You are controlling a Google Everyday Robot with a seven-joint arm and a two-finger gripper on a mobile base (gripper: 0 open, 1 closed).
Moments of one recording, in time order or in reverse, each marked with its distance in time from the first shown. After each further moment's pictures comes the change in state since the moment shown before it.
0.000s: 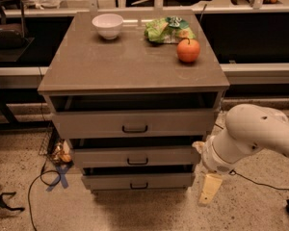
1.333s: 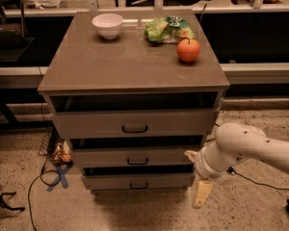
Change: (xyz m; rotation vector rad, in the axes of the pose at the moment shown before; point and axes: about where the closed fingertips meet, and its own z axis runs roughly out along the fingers) arm 0.028 -0.023 0.088 -0.021 -0.046 -0.083
